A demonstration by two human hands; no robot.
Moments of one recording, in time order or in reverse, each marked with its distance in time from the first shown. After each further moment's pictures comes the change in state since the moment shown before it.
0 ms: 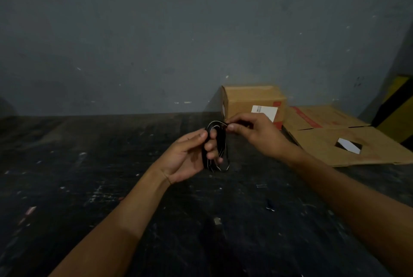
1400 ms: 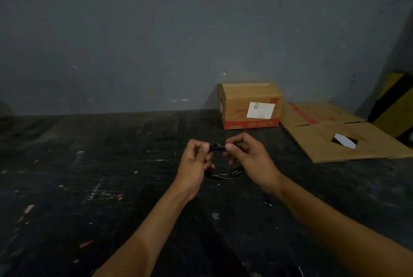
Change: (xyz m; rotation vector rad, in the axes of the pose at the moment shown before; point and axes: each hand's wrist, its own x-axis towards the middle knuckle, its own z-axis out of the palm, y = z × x) left_hand 0.004 -0.062 0.012 0.516 0.736 0.269; right_hand -0.053 0.016 0.052 0.450 0.172 0.269
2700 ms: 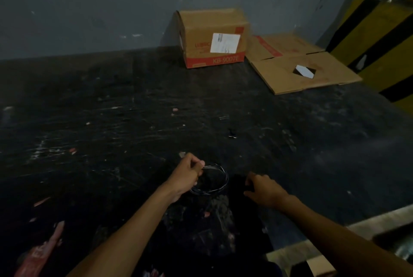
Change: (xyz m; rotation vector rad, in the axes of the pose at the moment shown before) left_hand -0.073 -0.169 0.009 0.423 -0.304 -0.538; right_hand -0.186 0.164 -0.069 -1.004 -0.345 0.790
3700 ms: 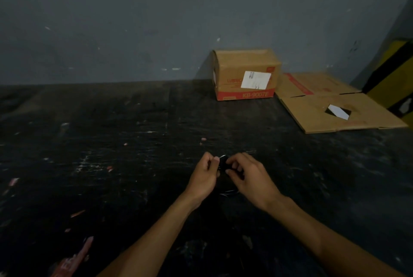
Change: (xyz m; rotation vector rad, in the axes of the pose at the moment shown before) left_hand 0.003 0.065 -0.032 -0.097 0.239 0.239; right_hand 0.003 -0.132 -0.088 0.269 0.547 -0.622
